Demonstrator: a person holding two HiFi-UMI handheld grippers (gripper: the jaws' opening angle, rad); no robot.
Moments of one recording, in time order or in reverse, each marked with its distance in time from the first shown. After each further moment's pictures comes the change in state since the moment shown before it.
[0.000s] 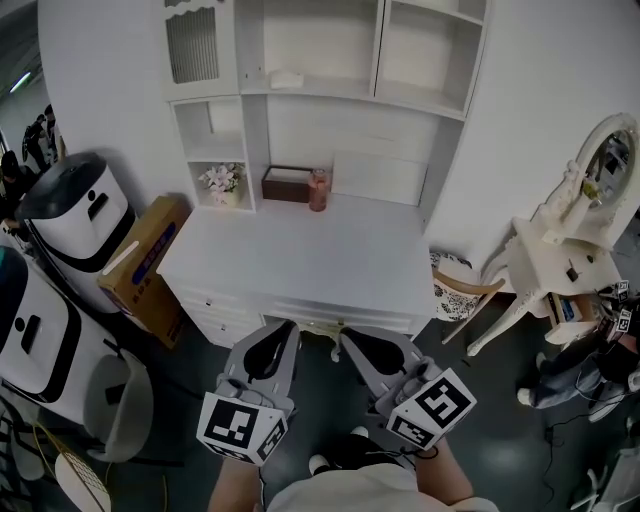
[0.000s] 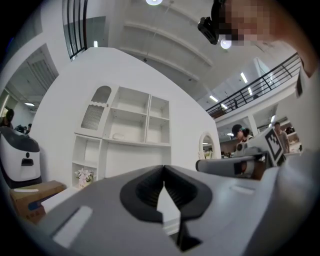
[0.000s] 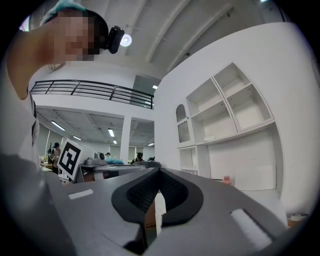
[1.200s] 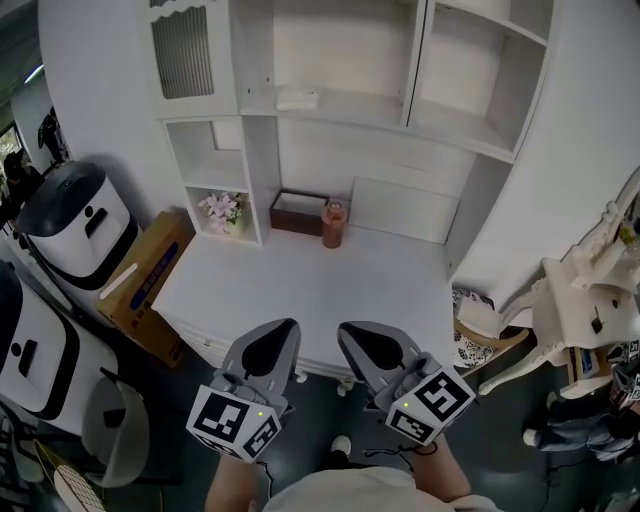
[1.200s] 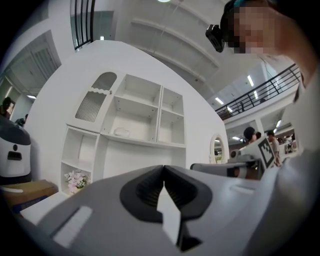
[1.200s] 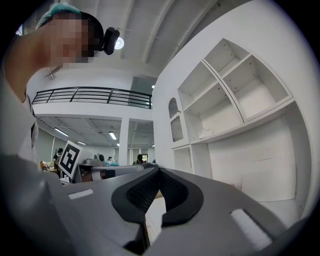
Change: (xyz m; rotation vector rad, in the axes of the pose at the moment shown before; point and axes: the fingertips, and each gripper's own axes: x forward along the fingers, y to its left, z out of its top) left arm 0.174 0.106 0.001 -0.056 -0.011 0.012; right arm 0.141 -0.162 0.009 0.038 -0.006 0.083
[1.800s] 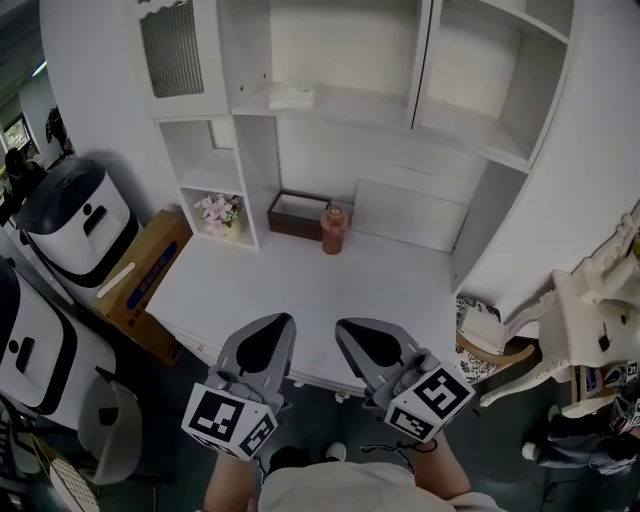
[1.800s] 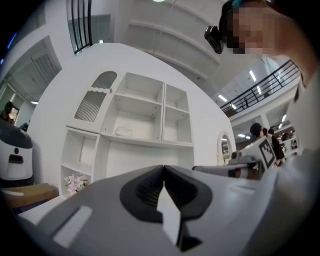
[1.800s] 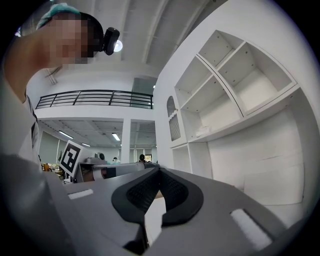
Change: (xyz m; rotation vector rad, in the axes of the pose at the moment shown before) left arm 0.059 0.015 -0.007 0.028 -0.008 0.061; right arm 0.019 -0.063 -0.006 0.018 -0.003 0.057
